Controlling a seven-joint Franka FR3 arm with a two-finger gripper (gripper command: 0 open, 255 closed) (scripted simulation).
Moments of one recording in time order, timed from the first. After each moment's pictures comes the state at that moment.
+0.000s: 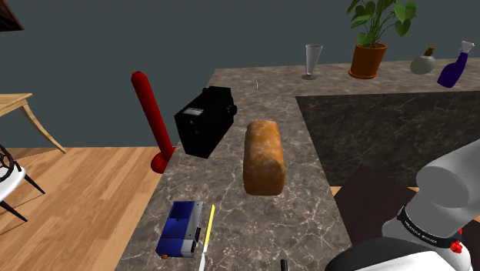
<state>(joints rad) -0.42 -0.35 1.75 -2.14 0.35 2.14 1.93</state>
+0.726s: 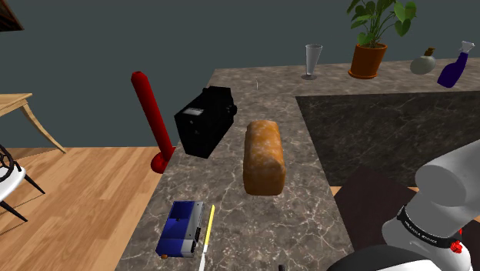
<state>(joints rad) -0.45 -0.37 1.79 -2.16 0.37 2.17 1.92</state>
